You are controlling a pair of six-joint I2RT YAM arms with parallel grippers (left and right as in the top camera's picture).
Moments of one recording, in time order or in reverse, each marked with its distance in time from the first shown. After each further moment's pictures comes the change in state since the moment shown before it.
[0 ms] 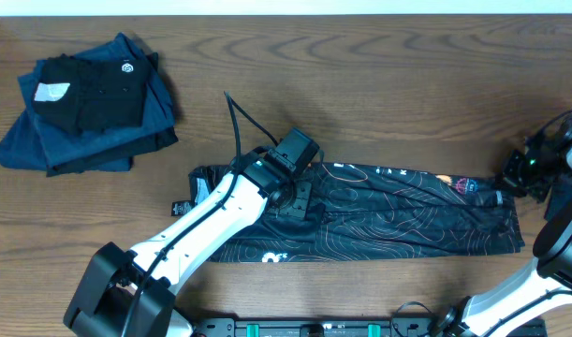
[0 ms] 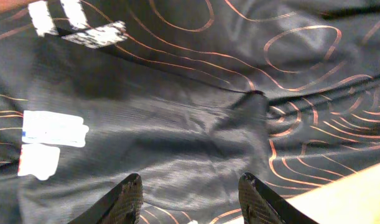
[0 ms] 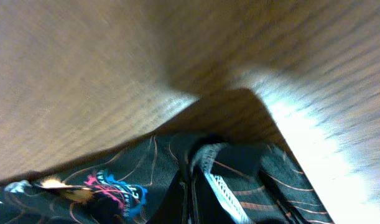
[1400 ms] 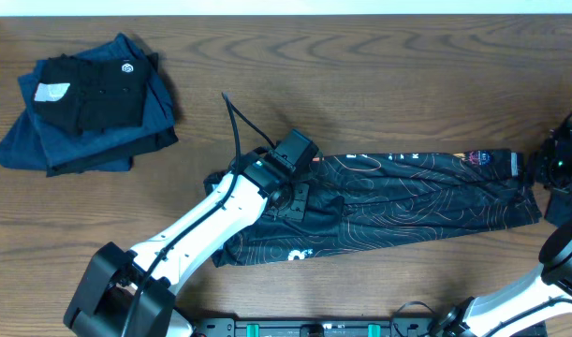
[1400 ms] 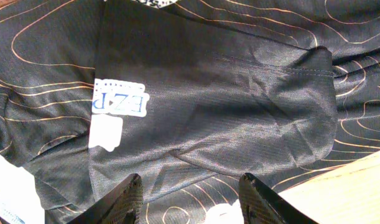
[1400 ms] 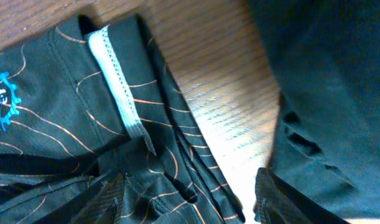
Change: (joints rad) left arm 0.000 0.000 0.000 -0.035 -0.002 -0.027; right arm -0.085 -0.029 0.043 0.079 0.177 -0.339
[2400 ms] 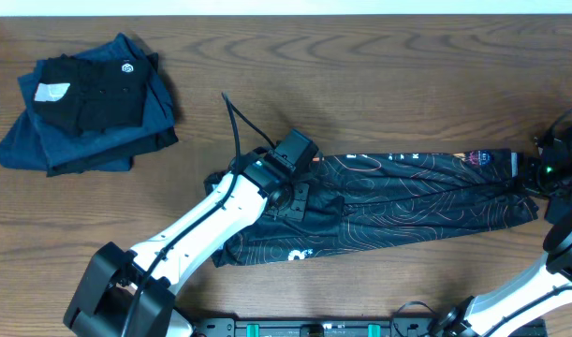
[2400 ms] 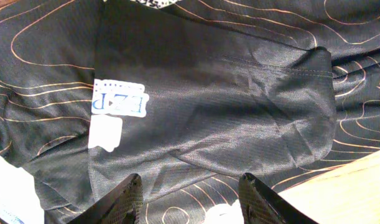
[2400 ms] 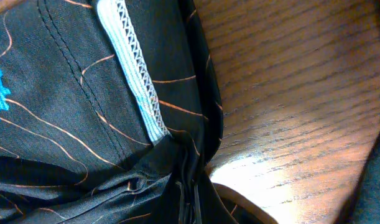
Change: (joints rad) left arm 0.004 0.000 0.000 0.003 0.000 0.000; right arm -0.002 0.086 -0.018 0.011 -0.086 -0.017
